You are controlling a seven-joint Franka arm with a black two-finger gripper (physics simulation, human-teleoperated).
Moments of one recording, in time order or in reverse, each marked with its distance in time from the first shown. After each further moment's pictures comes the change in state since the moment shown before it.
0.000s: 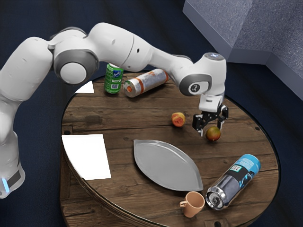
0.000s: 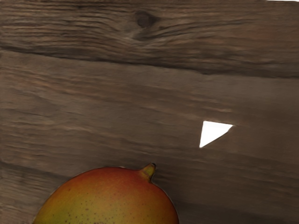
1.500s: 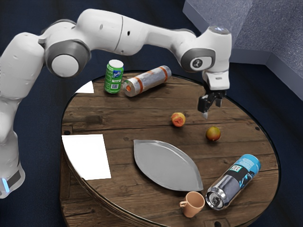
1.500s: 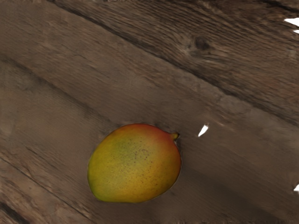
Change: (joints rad) arm 0.000 -0.094 0.012 0.088 0.063 -0.194 -0.395
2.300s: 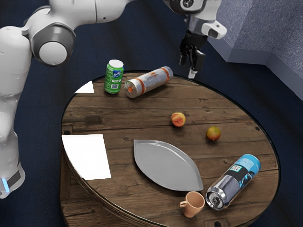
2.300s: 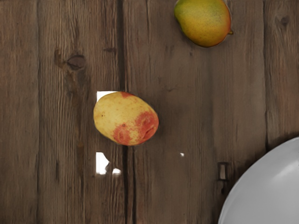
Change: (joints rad) arm 0.028 -0.154 0.080 0.208 -0.002 -0.603 -0.965
